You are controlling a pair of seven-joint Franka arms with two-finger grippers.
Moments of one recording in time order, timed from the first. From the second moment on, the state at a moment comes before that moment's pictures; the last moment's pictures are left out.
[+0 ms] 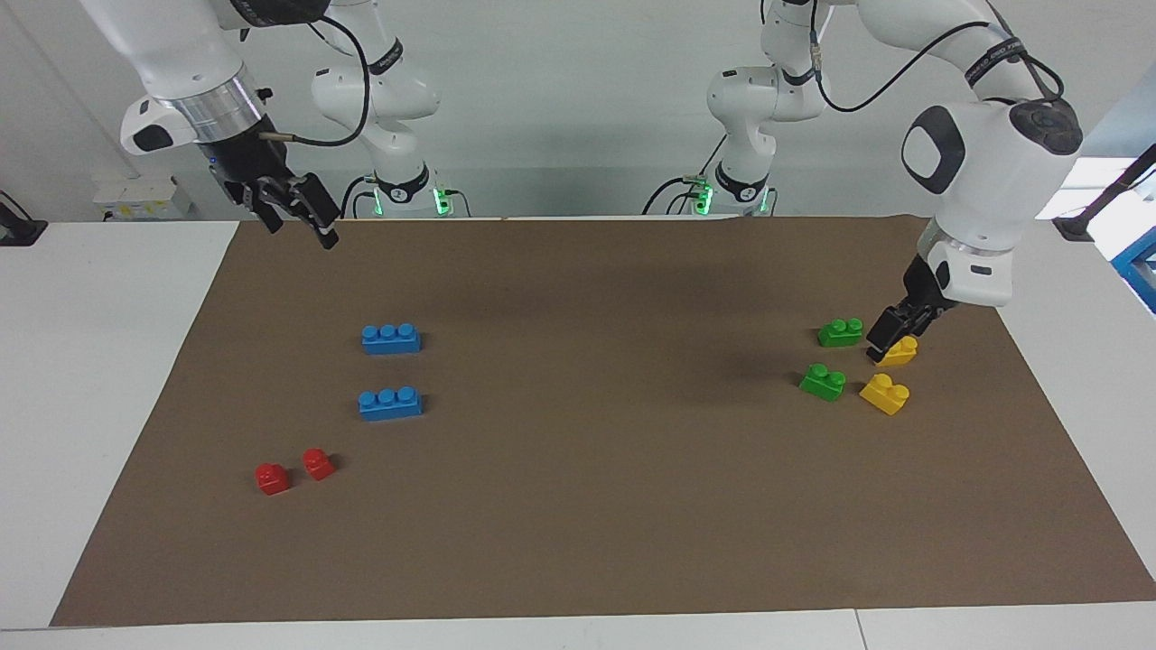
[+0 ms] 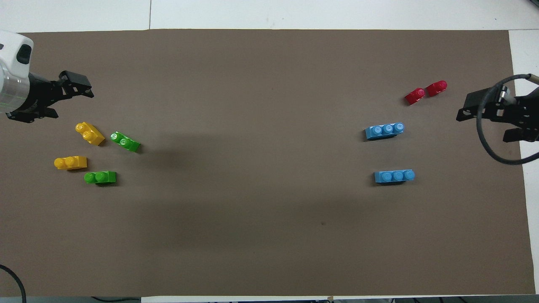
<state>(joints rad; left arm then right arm) -0.06 0.11 0.04 -1.70 -0.03 1.95 -0.41 0.05 -0.05 -0.04 -1.57 0.09 1.55 0.38</state>
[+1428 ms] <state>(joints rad) -0.06 -0.11 0.02 -1.71 -0.01 1.63 -0.02 0.04 -0.08 -0.04 -1.61 -0.02 1.53 0.07</state>
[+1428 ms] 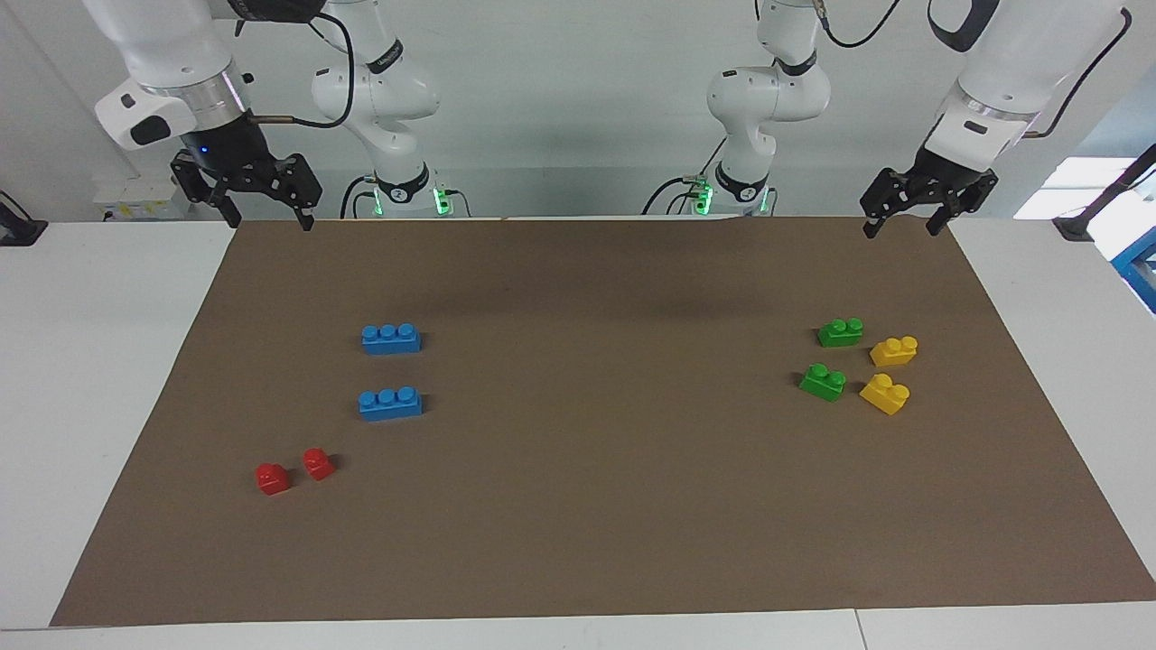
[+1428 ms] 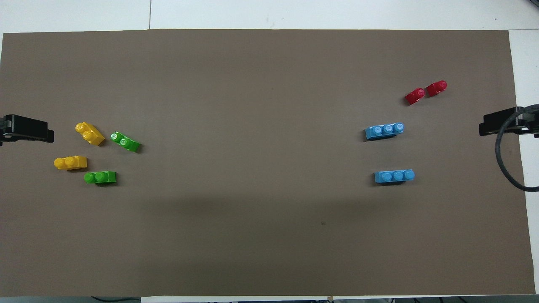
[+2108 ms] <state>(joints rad) -0.06 -0.11 0.01 -1.72 -0.01 1.61 -0.02 0.04 -0.09 -0.04 -1.62 -0.02 1.53 0.07</state>
